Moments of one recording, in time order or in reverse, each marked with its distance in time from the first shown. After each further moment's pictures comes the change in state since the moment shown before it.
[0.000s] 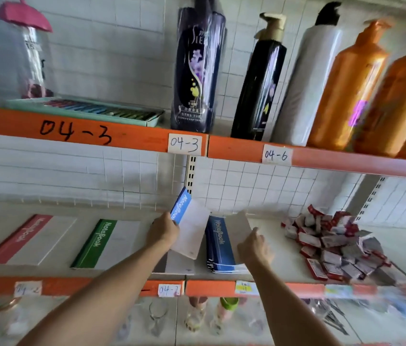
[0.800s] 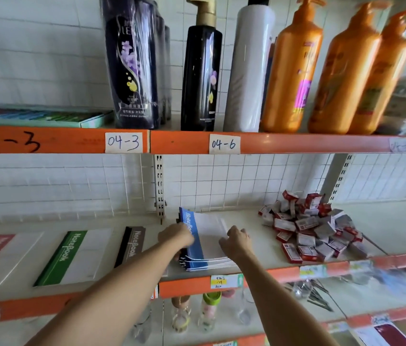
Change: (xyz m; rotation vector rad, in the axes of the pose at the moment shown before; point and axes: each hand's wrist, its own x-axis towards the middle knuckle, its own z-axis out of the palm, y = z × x) left_hand -0.023 0.082 0.065 0.360 -0.385 0.101; right_hand 0.023 0.041 -0.008 0.110 -0.162 -0.085
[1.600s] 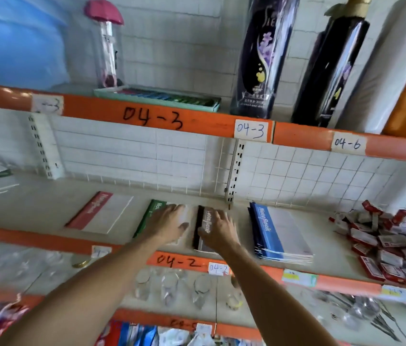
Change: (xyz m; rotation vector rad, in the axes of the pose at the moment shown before) left_hand -0.042 -0.238 -0.051 0.092 0.367 0.236; right_hand -0.087 -0.171 0.115 -0.125 -0.058 -0.544
